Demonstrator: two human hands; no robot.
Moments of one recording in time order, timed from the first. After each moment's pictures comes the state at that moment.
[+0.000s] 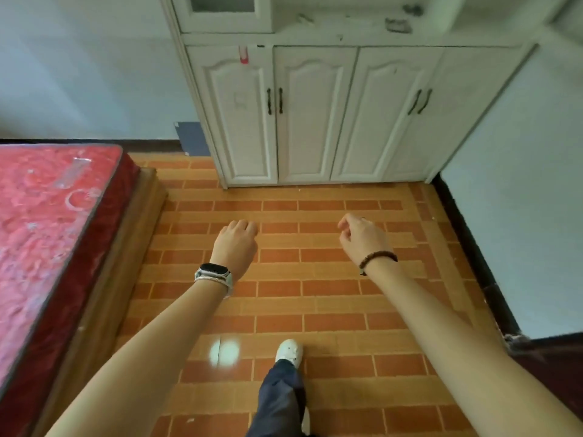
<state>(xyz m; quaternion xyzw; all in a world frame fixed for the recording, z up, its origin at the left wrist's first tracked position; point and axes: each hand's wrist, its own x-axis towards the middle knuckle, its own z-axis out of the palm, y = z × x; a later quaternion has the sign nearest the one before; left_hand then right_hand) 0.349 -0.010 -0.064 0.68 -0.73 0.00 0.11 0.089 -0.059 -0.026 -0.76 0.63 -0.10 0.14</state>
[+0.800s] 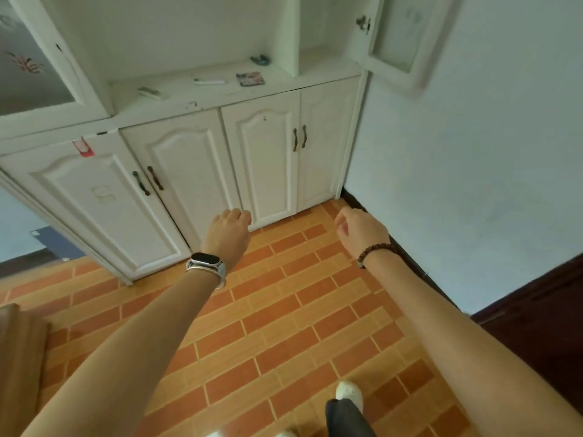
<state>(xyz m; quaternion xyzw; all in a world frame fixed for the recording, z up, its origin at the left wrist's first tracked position) 0.163 -0.313 0.001 0.50 -0.85 0.03 0.15 -0.100 -0.242 0.024 -0.63 0.76 -0.16 0.05</state>
